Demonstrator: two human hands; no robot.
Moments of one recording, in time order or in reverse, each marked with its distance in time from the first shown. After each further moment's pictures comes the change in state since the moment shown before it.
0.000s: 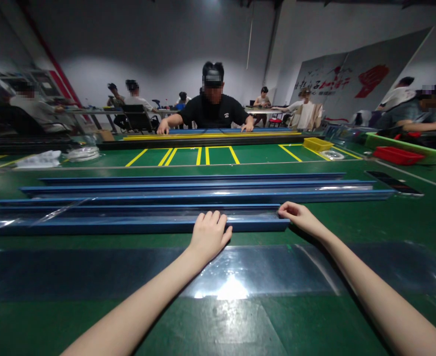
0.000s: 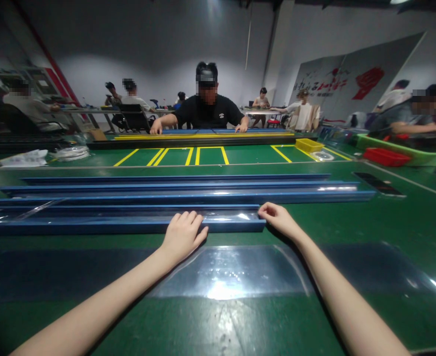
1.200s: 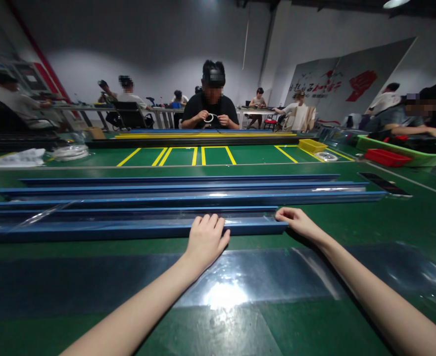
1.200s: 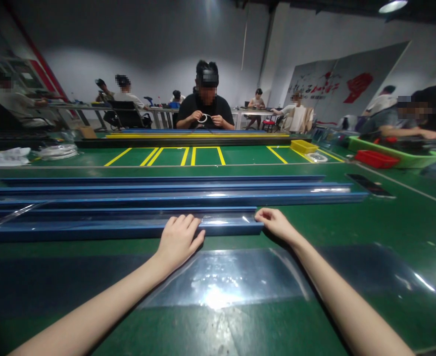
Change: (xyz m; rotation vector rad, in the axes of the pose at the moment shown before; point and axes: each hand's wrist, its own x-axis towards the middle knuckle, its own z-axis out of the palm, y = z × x) left_hand -0.001 0.000 0.002 -0.070 0.020 -0.005; right_hand -0.004 -0.012 0.003 -0.064 -0.031 0.092
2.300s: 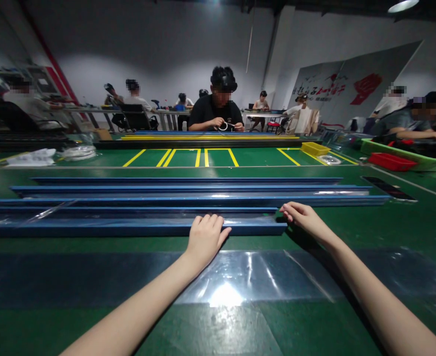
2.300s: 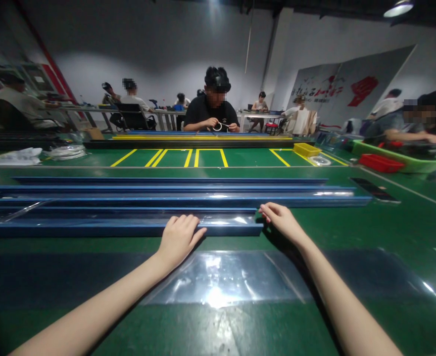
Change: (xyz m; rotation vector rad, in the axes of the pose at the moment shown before) left_hand -0.001 -0.005 0.003 0.035 0.034 -0.020; right_hand -0.004 -0.018 -0.012 -0.021 0.082 -0.021
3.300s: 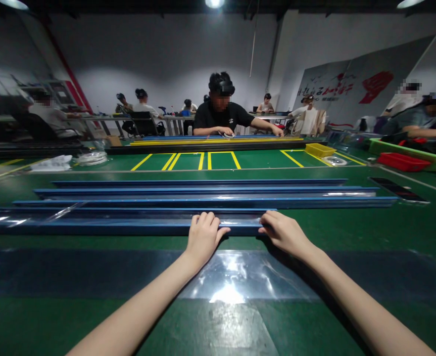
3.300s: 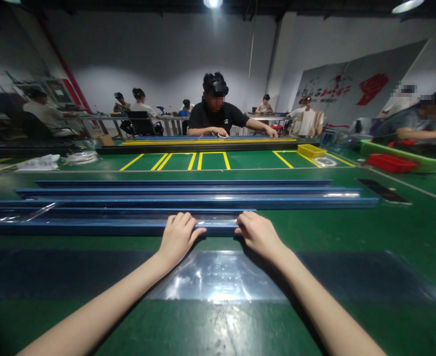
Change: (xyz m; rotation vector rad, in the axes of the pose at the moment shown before) left_hand -0.001 -0.004 0.003 0.005 0.053 -0.049; right_hand -0.027 -0.051 0.041 -0.706 -0.089 -0.469
